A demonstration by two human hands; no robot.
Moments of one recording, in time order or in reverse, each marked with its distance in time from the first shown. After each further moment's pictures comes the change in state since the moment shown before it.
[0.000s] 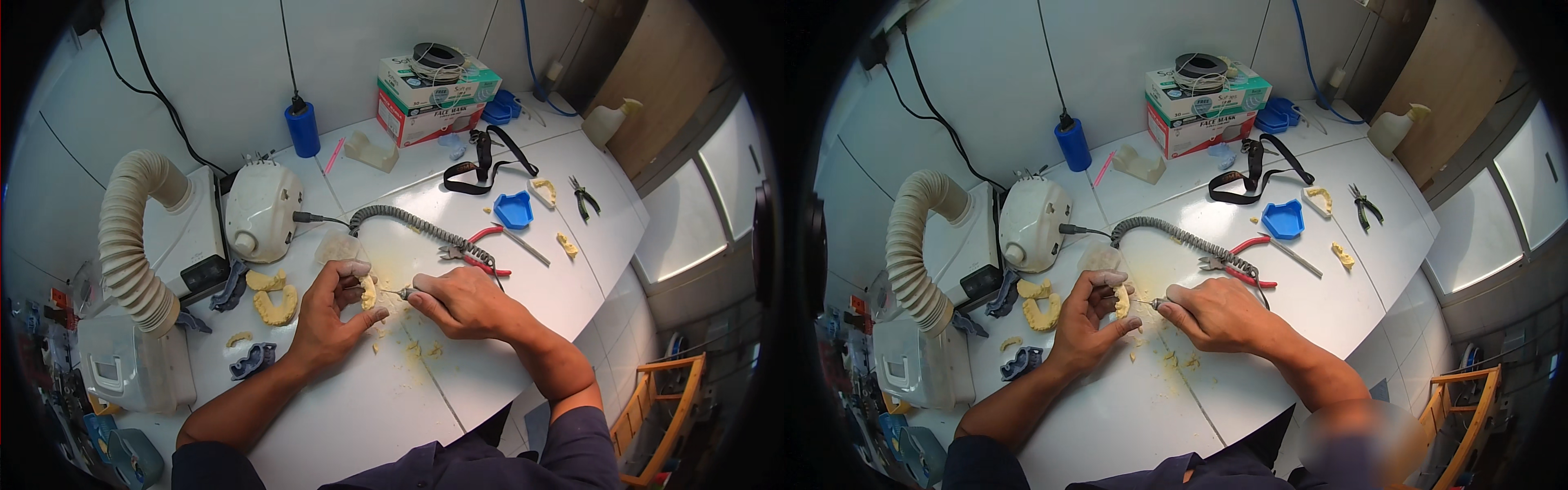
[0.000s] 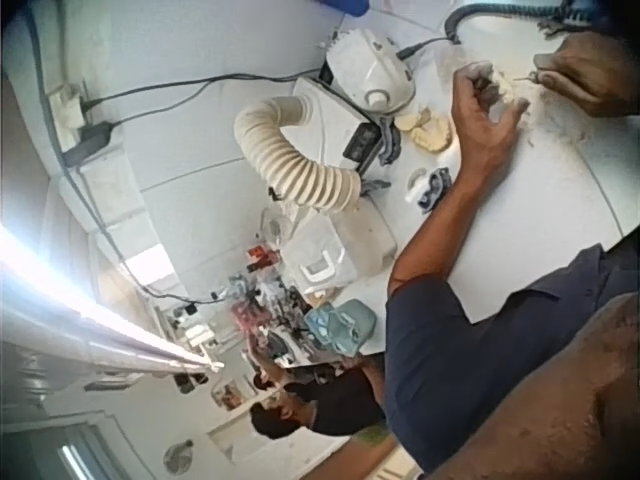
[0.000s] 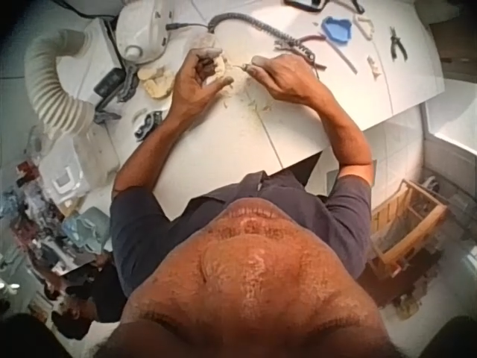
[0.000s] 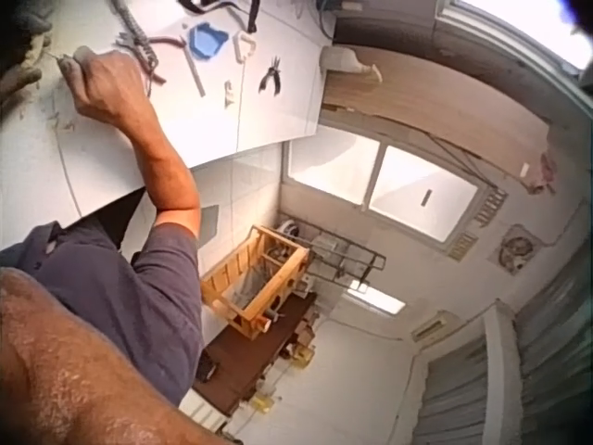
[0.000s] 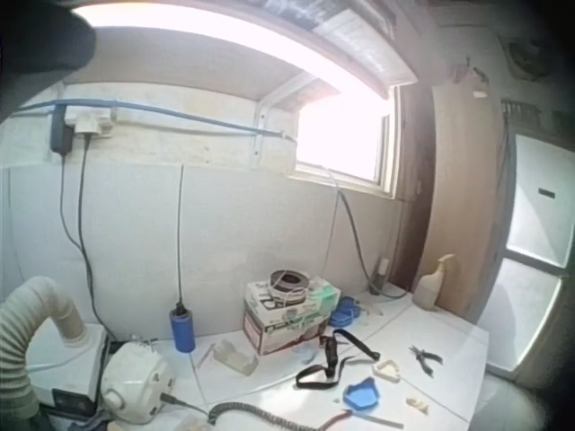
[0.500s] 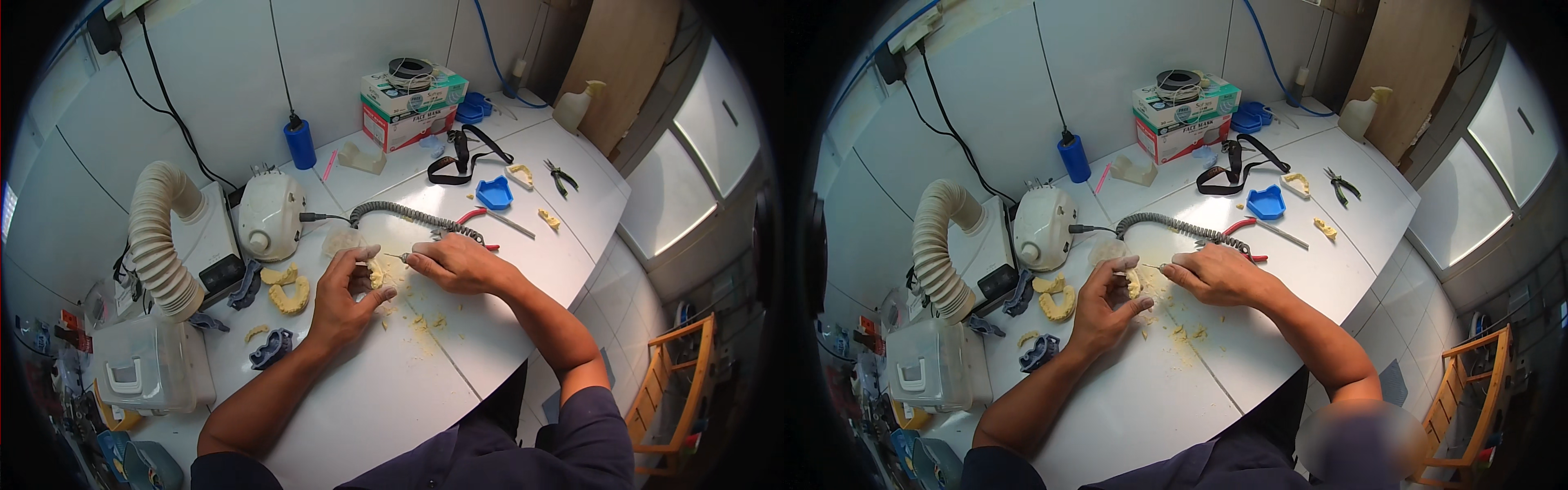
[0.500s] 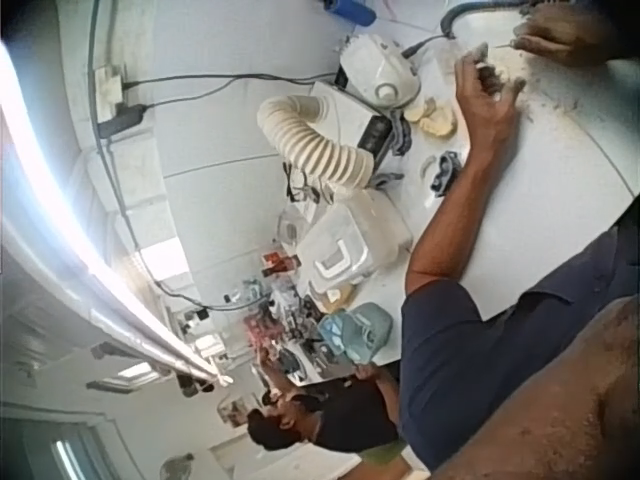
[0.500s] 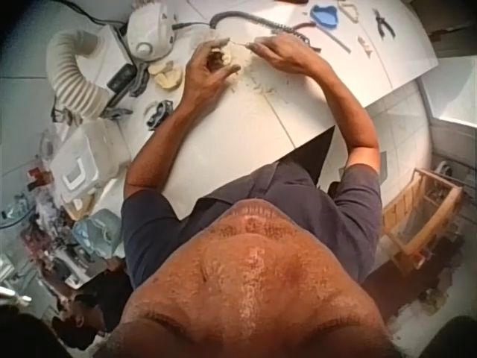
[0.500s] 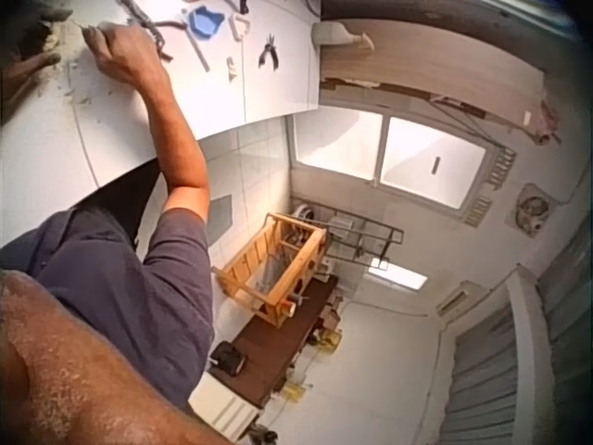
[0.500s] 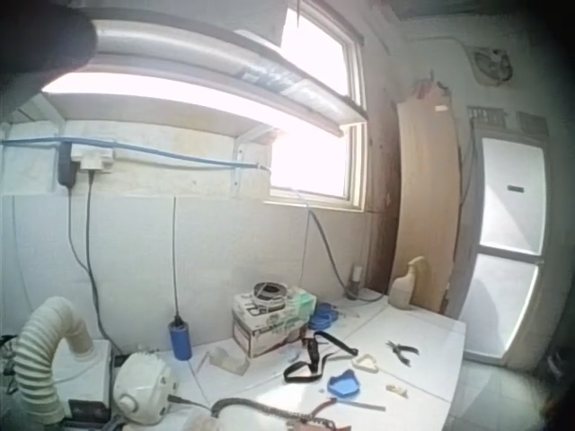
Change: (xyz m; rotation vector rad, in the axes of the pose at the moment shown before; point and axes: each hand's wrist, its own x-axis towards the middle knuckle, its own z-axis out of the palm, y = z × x) left_hand 0.006 0.006 0.005 0.172 -0.008 0.123; right_hand 0.007 0.008 -0.002 0.035 0.070 0.060
